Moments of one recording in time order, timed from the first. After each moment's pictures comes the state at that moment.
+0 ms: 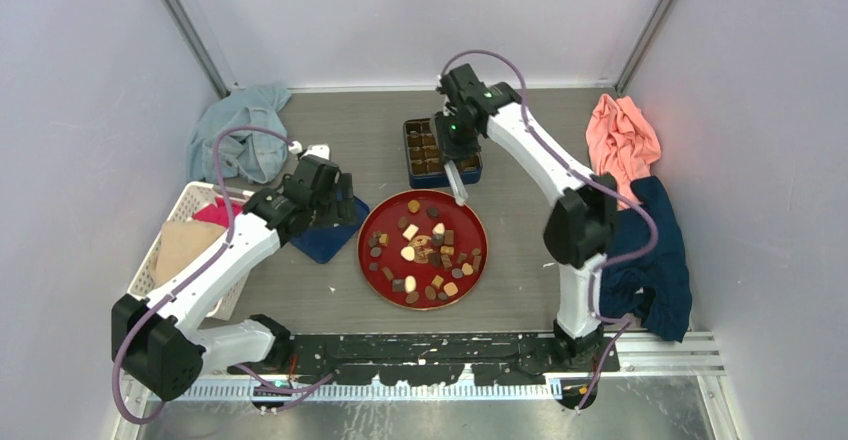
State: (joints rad) left arm -0.52 1.17 0.98 -0.73 -0.31 -0.50; right arm 0.52 2.05 2.03 -1.05 -0.08 0.30
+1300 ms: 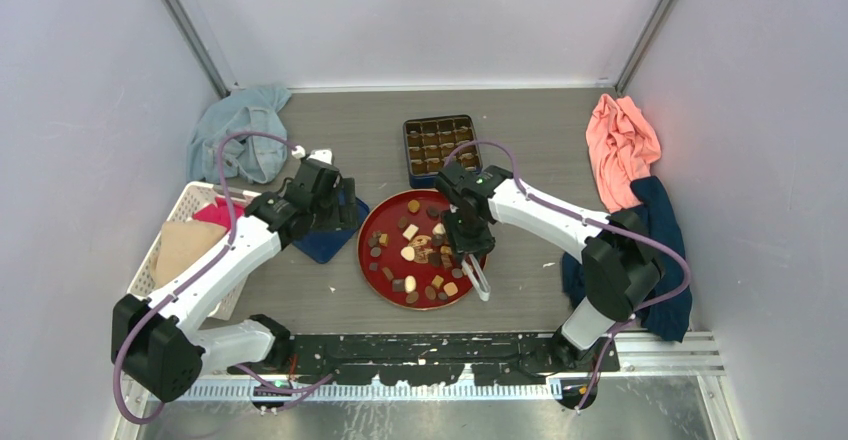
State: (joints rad) left arm -0.52 1.16 0.94 -0.70 -0.26 -0.50; right arm 0.75 1.61 1.21 -1.00 -0.03 0.48
